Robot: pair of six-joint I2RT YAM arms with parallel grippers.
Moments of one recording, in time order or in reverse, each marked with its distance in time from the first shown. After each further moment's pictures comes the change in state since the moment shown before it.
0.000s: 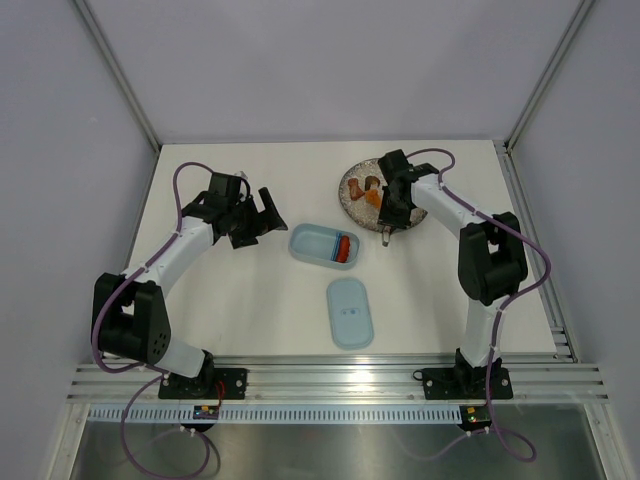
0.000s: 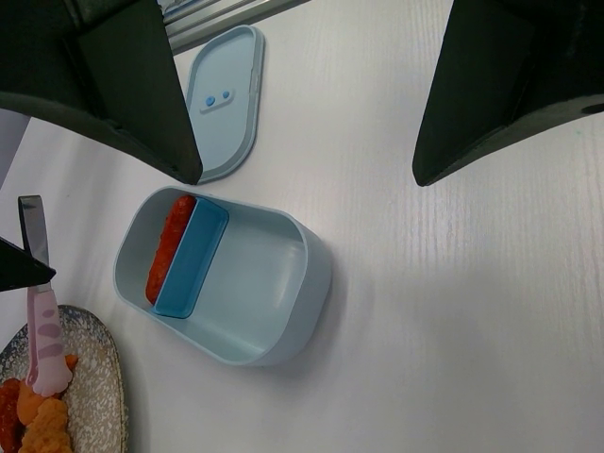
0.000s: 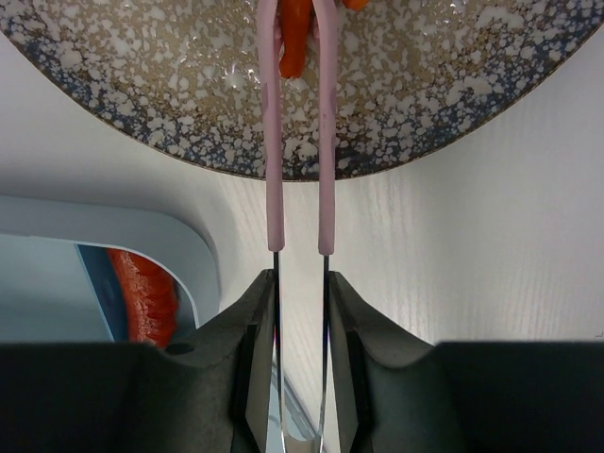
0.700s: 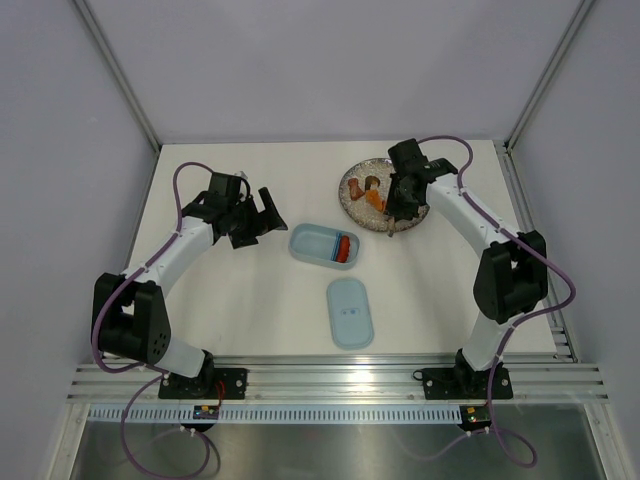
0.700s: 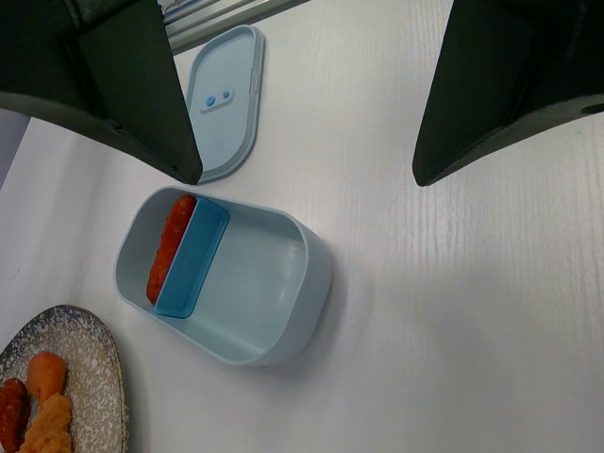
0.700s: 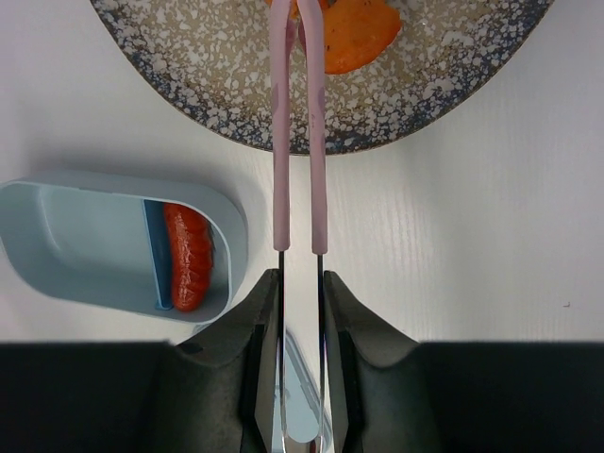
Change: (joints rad) left arm 0.000 0.000 0.000 0.000 0.000 0.000; right arm -0.001 -0.158 -0.004 -0.020 0.018 -0.001
